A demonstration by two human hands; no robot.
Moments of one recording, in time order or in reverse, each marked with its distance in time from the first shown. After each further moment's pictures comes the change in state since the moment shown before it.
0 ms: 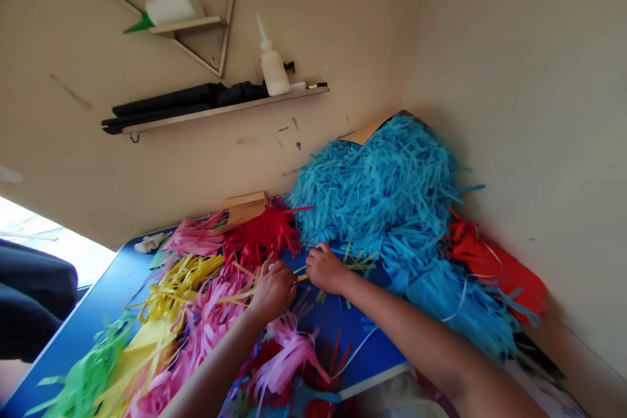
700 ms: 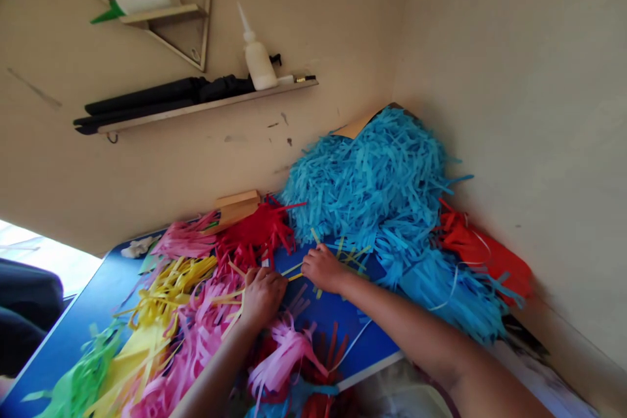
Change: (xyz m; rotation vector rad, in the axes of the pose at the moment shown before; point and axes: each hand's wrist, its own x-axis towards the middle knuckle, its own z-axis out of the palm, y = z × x) left_hand -0.020 -0.009 0.019 -0.080 0.099 -0.122; right_hand -0.011 -0.001 0.008 0.078 0.004 0.086
